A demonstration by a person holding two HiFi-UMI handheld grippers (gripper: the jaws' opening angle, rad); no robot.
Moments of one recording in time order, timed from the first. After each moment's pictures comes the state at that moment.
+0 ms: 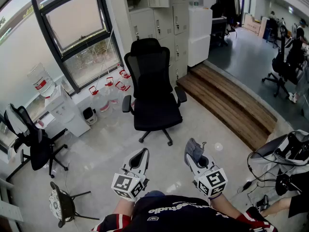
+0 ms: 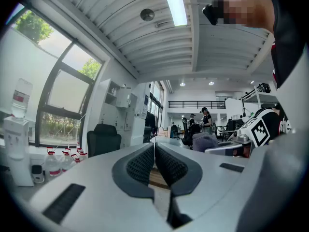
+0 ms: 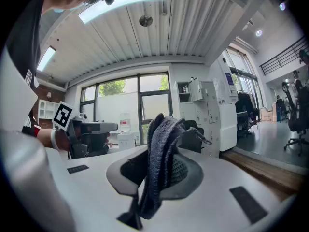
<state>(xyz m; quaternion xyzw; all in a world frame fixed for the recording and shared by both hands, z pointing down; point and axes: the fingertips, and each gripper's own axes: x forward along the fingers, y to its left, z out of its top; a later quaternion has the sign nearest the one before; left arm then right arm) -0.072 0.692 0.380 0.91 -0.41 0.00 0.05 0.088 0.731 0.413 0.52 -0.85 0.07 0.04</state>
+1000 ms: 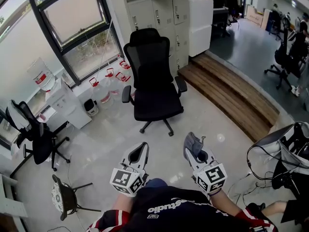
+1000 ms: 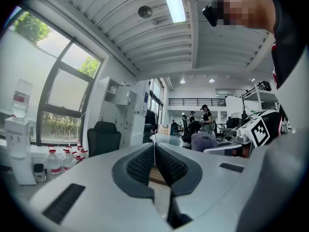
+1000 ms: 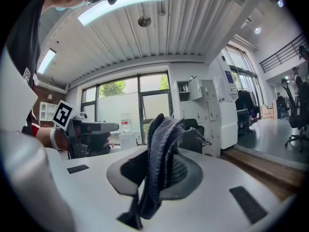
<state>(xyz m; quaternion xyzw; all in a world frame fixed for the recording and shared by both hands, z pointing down) -0.056 0.707 0.389 0.91 -0.41 0.01 0.06 0.098 0.744 0.424 0.51 -0.85 0.08 0.04</state>
